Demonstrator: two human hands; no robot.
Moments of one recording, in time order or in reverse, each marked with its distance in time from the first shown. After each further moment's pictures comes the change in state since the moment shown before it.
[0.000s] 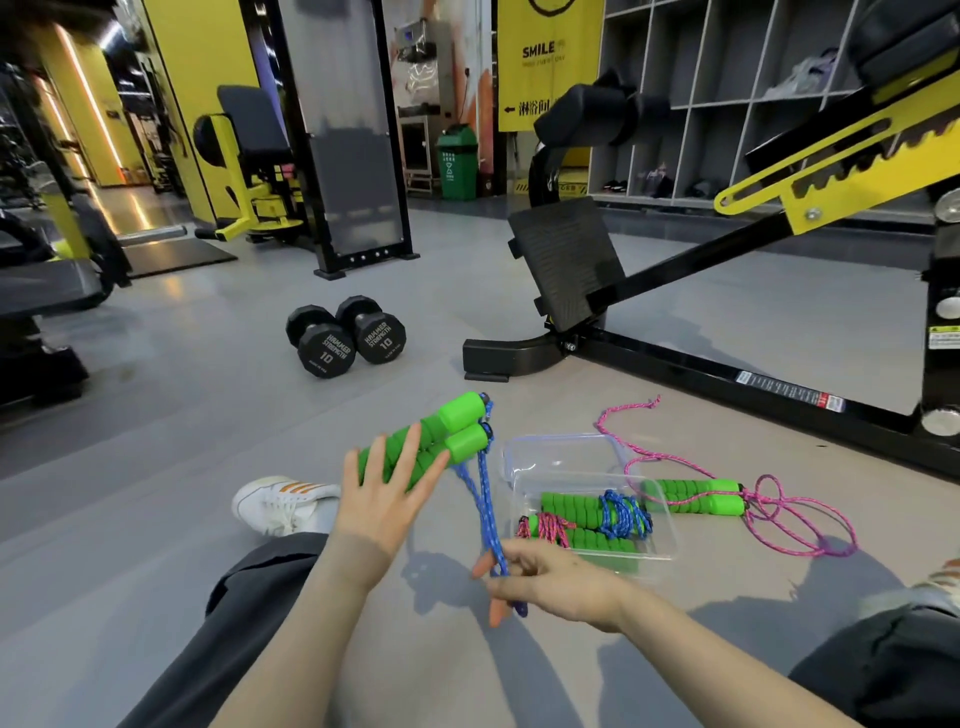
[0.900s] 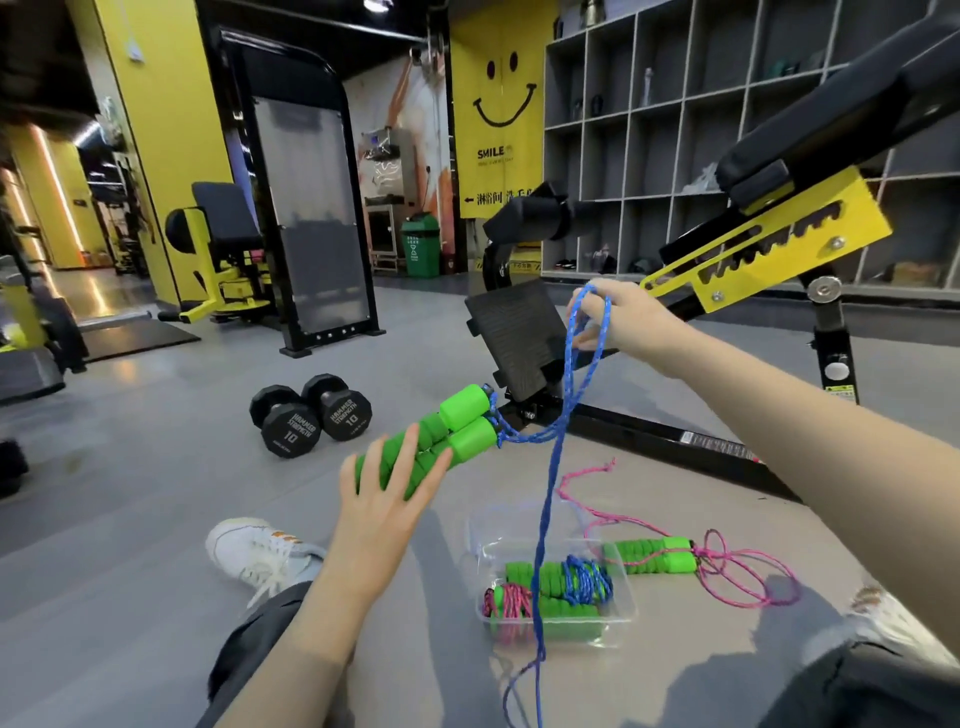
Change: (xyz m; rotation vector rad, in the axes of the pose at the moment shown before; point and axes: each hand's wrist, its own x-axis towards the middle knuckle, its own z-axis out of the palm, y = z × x) left_hand 0.086 0.001 -0.048 -0.061 0.183 -0.083; right_hand -0.070 -0.214 -0.180 -0.383 0.842 -0.243
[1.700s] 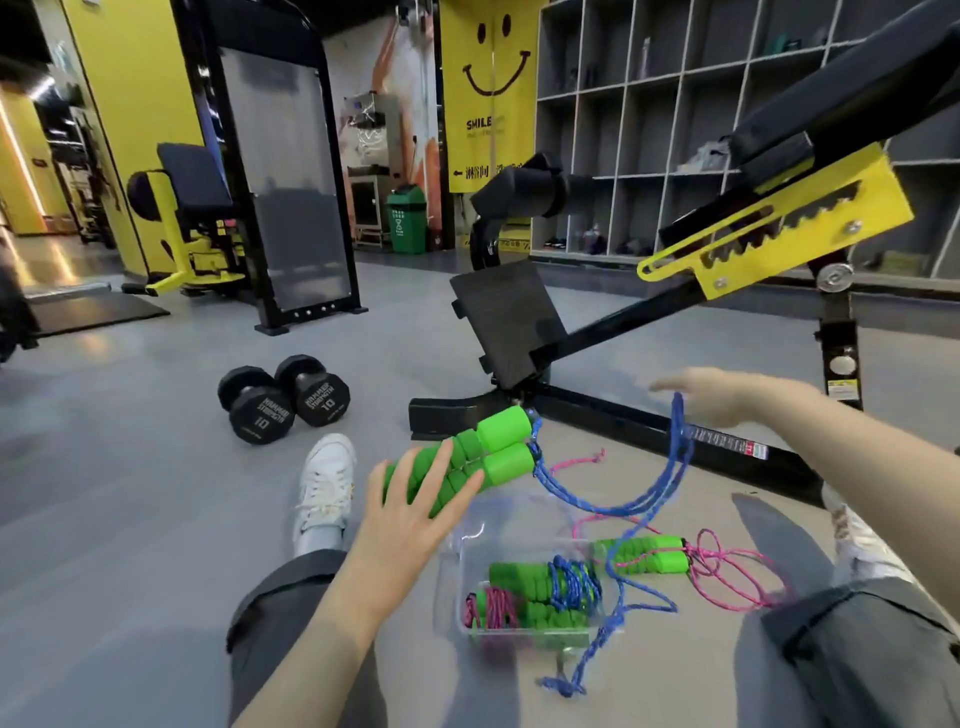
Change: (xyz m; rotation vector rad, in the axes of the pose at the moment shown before) left_hand 0.006 0.035 0.044 -0.151 -0.012 0.117; right_hand 0.016 0.128 -0.037 -0.864 -0.358 0.319
